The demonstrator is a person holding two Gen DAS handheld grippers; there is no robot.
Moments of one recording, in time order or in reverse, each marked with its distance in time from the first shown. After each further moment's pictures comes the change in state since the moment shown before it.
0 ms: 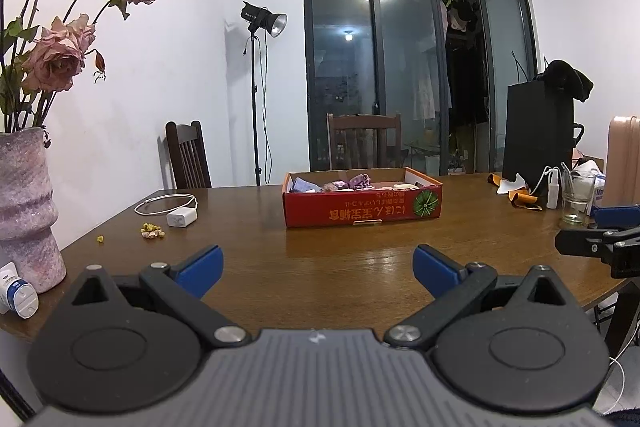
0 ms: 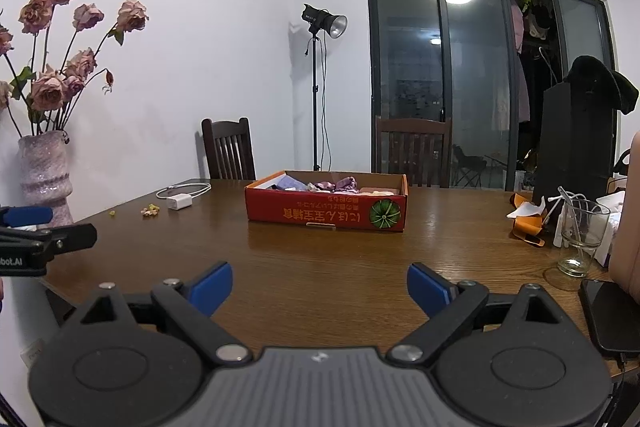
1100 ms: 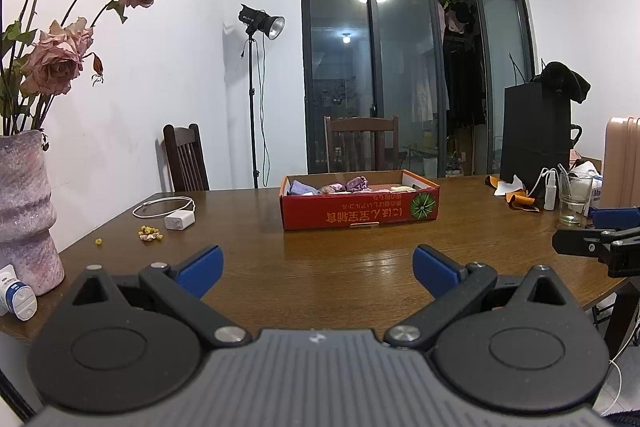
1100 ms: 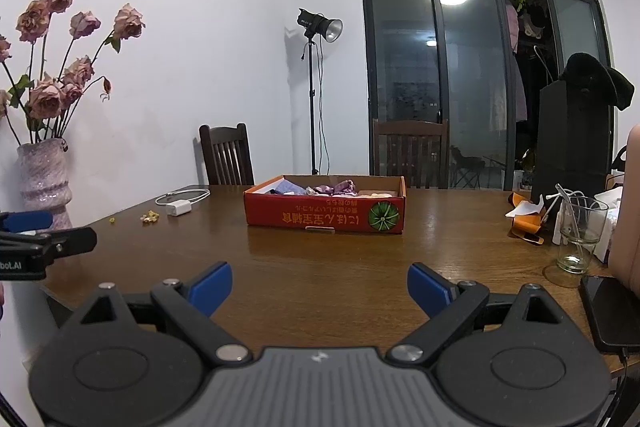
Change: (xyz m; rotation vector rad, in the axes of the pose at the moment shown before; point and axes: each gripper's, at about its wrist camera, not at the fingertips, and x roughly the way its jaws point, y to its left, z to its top) left arm 0.001 0.000 0.002 0.006 -0.006 -0.007; right arm -0.003 -0.002 0.000 0.018 -0.017 -0.001
